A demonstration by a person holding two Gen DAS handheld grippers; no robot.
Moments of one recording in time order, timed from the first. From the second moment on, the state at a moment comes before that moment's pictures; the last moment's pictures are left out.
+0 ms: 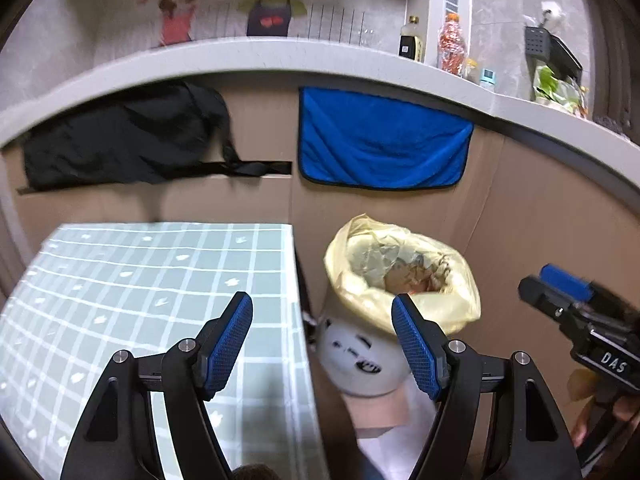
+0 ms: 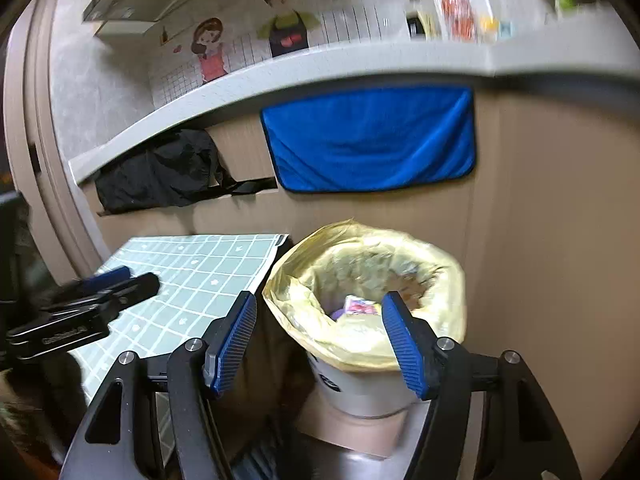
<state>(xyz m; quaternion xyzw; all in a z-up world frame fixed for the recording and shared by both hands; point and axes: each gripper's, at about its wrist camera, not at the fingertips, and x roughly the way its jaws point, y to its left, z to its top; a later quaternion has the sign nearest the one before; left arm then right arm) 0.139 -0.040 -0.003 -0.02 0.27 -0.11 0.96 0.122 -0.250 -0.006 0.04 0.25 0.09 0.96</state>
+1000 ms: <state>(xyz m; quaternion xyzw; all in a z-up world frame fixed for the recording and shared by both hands) -0.014 0.016 0.039 -0.01 0.15 -0.04 0.99 -0.003 -0.184 0.024 0.00 0.18 0.10 0.98</state>
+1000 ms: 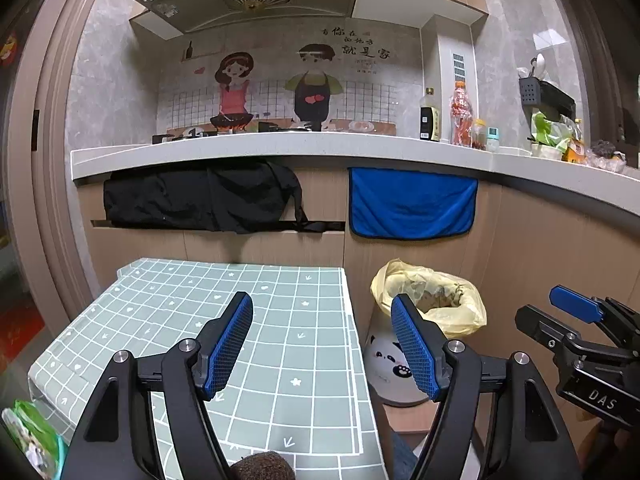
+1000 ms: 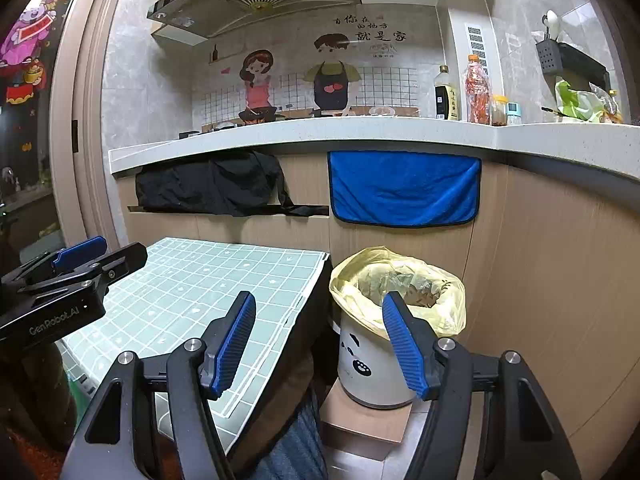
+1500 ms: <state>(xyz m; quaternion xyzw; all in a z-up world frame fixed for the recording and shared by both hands) -0.016 0.020 0.039 -0.01 0.16 -0.04 0.99 0.000 -0.186 0.024 0.00 0.19 0.10 0.98</state>
